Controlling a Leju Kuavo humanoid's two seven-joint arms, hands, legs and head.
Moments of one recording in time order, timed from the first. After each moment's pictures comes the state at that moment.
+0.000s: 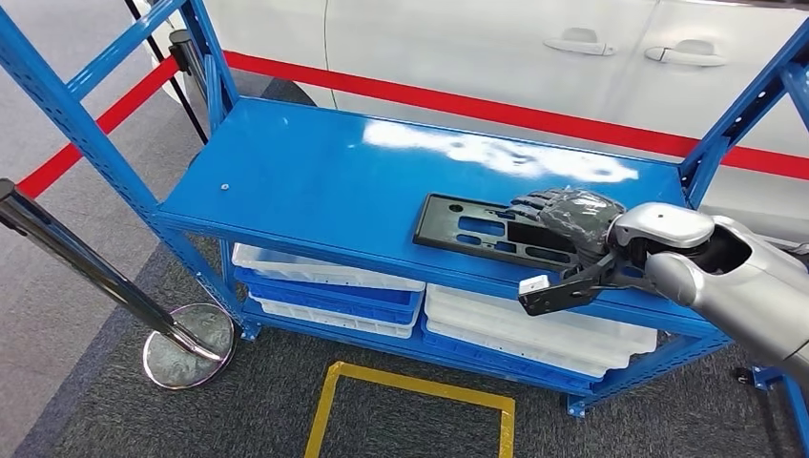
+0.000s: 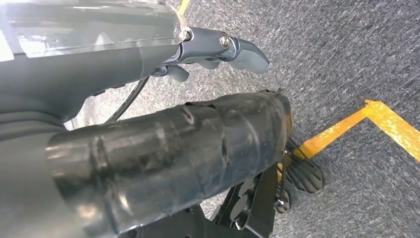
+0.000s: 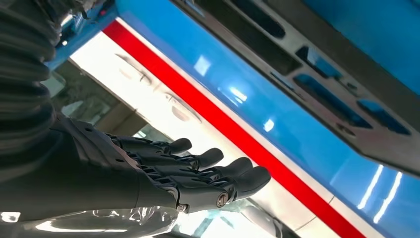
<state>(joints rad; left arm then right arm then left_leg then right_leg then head) 0.00 -0.37 1.26 -0.44 -0.56 -0.04 0.14 -1.29 -0.53 1.12 -1.20 0.79 0.28 -0.29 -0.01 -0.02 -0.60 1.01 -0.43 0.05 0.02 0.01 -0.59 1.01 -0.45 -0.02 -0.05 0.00</state>
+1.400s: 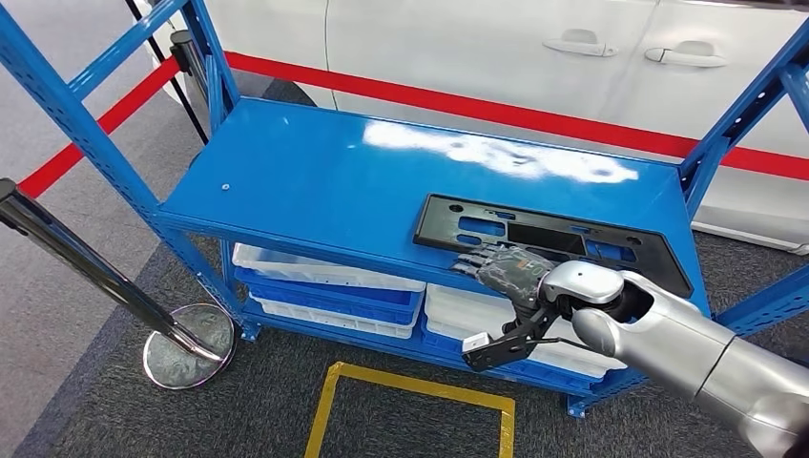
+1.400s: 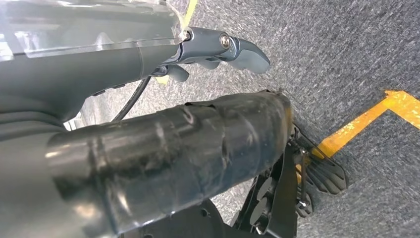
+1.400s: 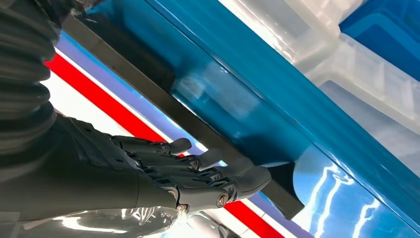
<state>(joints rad) 0.00 -0.37 1.27 -0.44 -0.64 -0.09 0.18 -1.13 -0.36 1.19 -1.15 0.80 0.18 -0.26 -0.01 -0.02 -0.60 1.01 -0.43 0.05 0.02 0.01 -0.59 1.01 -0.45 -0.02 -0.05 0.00</state>
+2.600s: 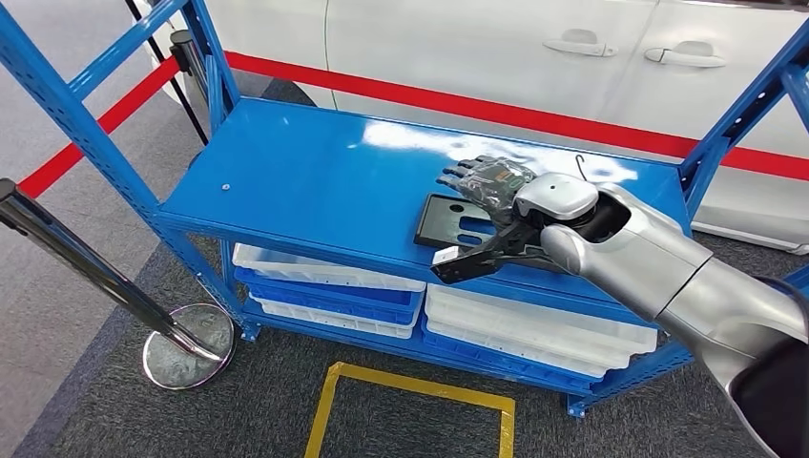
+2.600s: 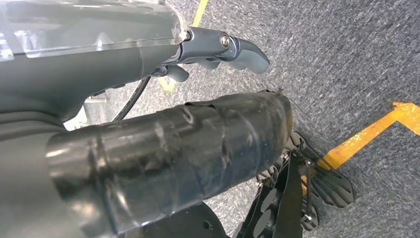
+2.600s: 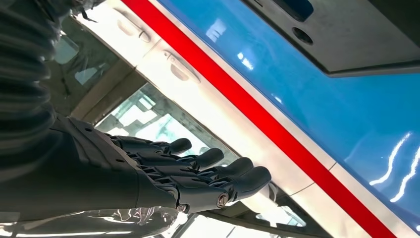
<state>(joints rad) 0.00 -0.37 1.26 -0.44 -0.66 -0.06 0.19 -1.34 -0.14 1.12 -0.93 0.91 0.27 -0.17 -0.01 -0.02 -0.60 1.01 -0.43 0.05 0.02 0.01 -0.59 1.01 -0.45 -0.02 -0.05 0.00</state>
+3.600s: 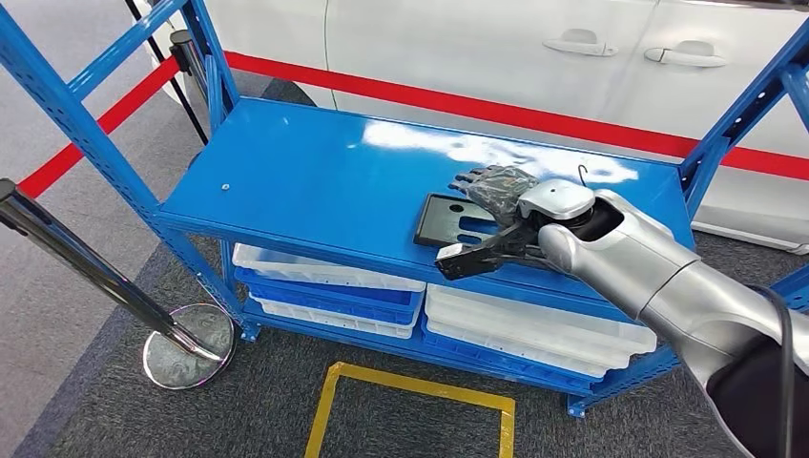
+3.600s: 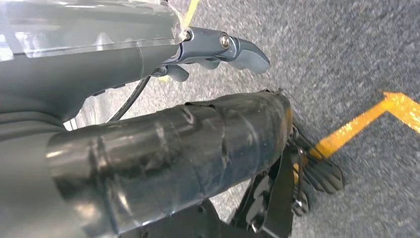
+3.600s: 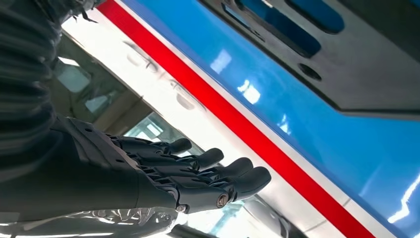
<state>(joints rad) 0.01 -0.37 1.21 -0.44 -0.58 -0.05 0.20 -1.32 -0.09 1.12 -0.75 0.87 0.25 -0.18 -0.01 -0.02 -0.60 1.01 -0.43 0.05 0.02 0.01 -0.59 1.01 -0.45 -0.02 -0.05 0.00</state>
